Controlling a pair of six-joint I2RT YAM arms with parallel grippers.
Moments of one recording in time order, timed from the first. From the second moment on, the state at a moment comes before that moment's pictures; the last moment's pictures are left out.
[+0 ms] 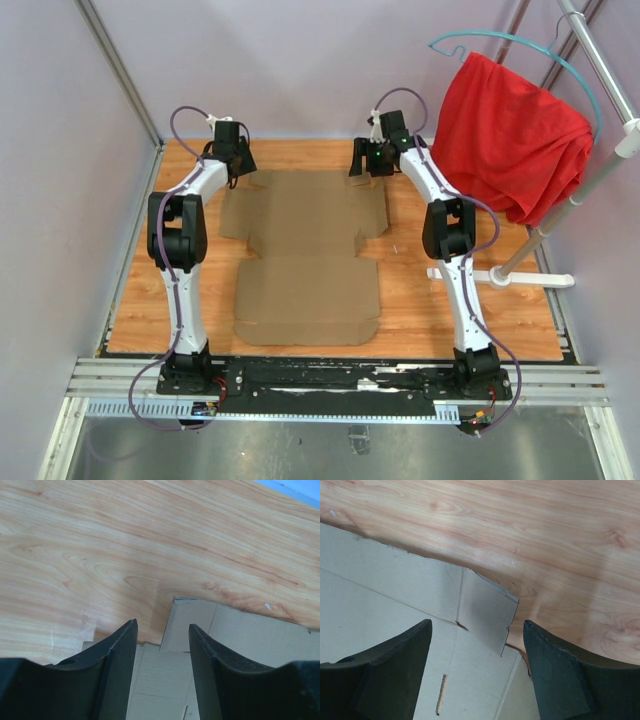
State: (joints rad) left arm -0.09 2.19 1.74 -0.24 -0.17 -0.38; right arm 0.26 2.61 2.46 -0.69 -0.30 0.21
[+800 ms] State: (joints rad) left arm -0.09 2.14 1.73 -0.25 -0.12 -0.40; right arm 0.28 2.57 2.37 -0.61 -0.24 0.17
